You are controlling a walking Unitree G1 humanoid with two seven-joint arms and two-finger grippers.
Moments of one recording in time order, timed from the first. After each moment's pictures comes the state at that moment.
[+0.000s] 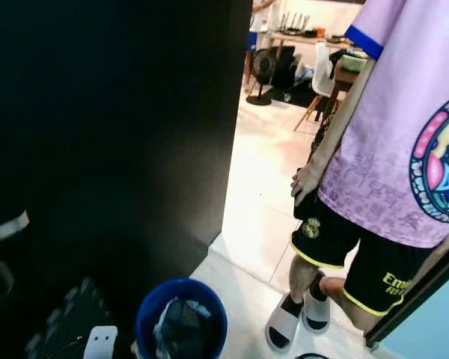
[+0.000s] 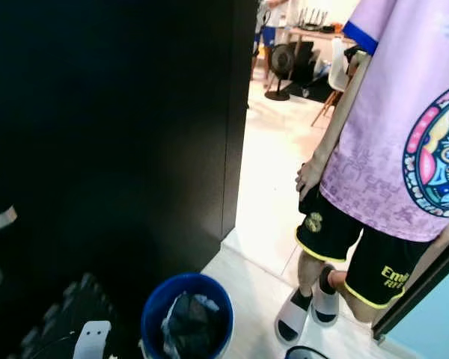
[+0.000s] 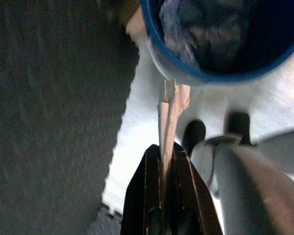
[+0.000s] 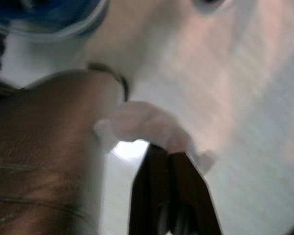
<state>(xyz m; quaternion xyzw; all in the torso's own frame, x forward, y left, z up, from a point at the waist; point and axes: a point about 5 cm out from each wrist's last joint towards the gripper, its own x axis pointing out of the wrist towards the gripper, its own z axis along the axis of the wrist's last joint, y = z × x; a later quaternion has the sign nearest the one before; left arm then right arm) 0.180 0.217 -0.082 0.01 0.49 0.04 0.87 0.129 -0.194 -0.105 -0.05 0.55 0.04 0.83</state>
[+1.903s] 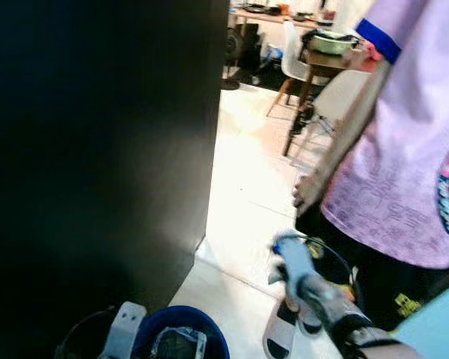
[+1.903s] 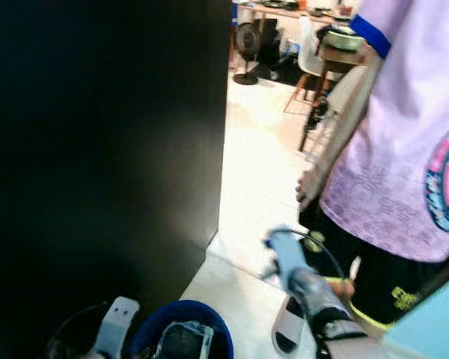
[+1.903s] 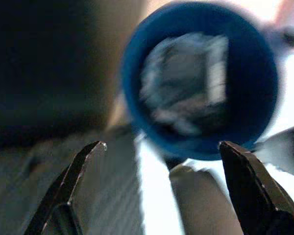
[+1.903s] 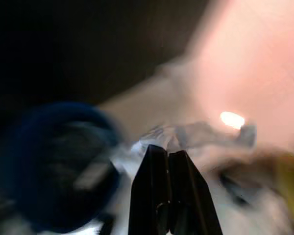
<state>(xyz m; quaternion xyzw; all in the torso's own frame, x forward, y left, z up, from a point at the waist) 0.192 0.208 -0.074 0.10 0.42 -0.05 0.90 0.319 -0.121 0.020 -0.10 0.30 0.26 0.91</state>
